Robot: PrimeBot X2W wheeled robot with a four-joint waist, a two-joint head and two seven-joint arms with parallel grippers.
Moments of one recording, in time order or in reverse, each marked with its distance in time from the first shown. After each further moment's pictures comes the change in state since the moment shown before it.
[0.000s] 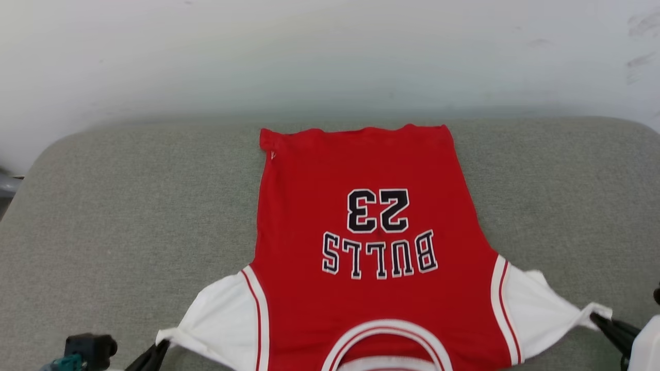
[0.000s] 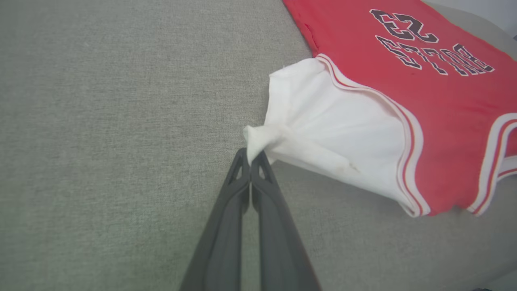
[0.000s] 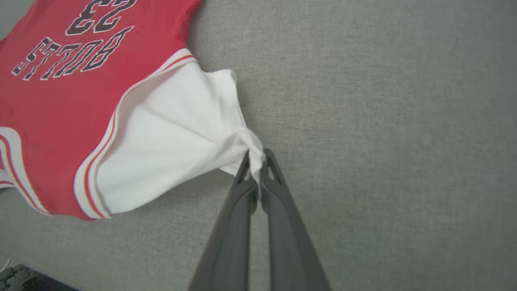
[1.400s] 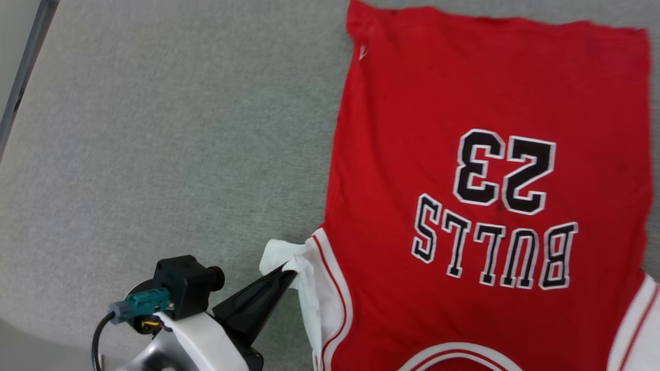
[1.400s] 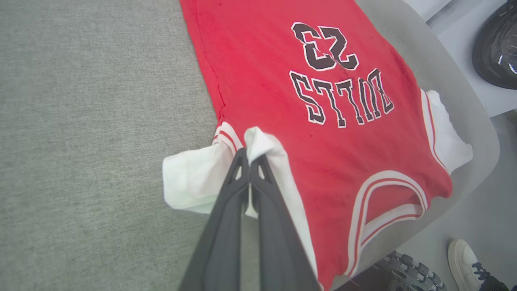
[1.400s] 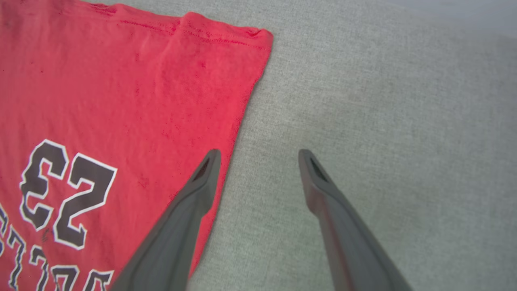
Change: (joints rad) left arm -0.146 0.023 -0.098 -0.724 0.049 0.102 0.313; right arm -0.632 0.042 -0.337 -0.123 -0.208 -0.001 0.788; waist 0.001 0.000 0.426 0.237
